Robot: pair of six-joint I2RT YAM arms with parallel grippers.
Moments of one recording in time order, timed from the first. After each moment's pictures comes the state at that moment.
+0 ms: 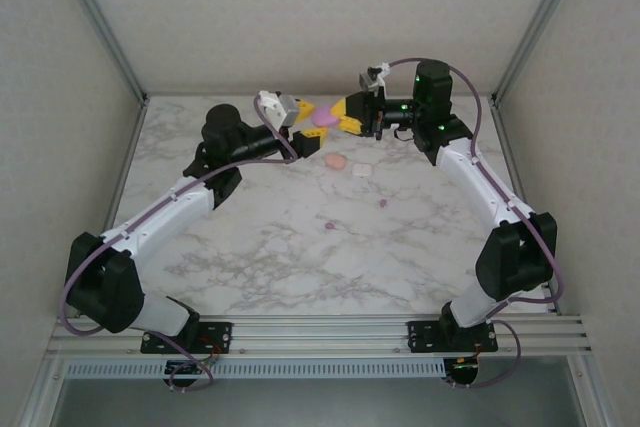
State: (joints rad) left arm -0.52 1.43 1.12 0.37 0.66 0.02; right arm 0.34 1.60 1.45 0.01 -1.26 1.16
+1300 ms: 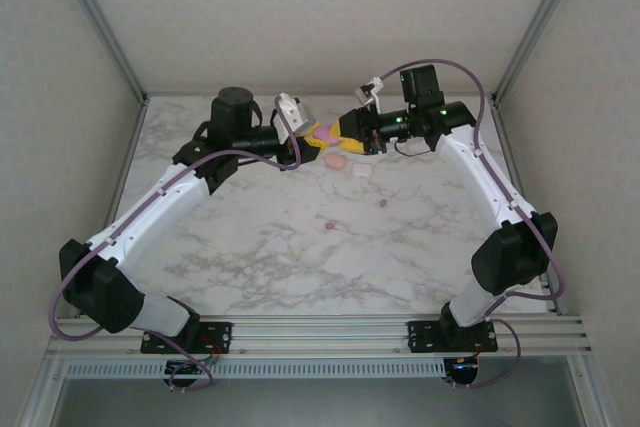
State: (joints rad) left arm -0.55 1.43 1.35 -0.26 0.67 0.34; right arm 0.37 1.64 1.66 -0.80 -1.13 0.53
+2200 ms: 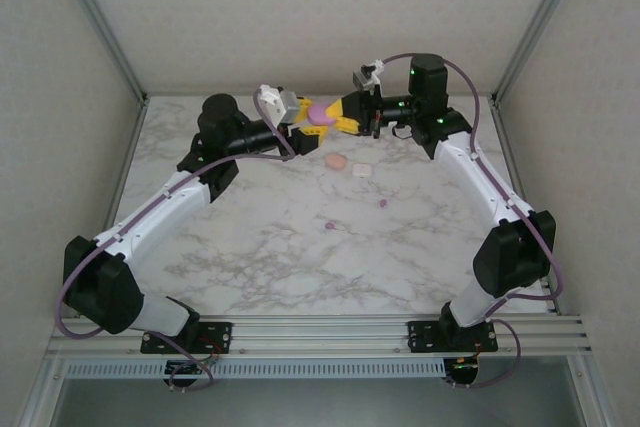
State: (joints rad) left arm -0.51 1.42 1.19 0.27 0.75 0.06; right arm 0.36 1.62 1.53 -0.12 -1.31 1.09
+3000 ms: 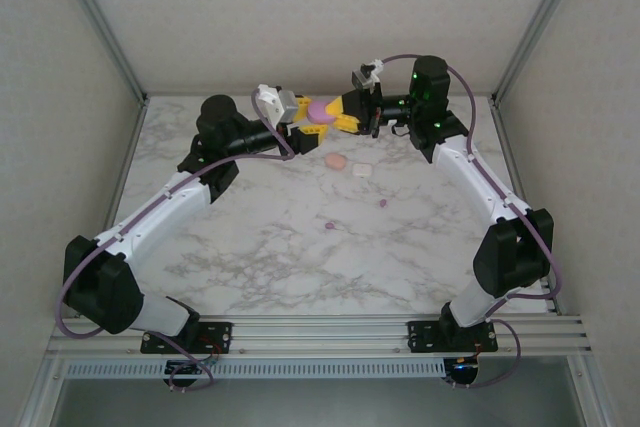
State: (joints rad) left arm -0.51 1.42 1.18 0.30 0.75 0.05; right arm 0.36 1.62 1.48 0.09 -1.33 1.28
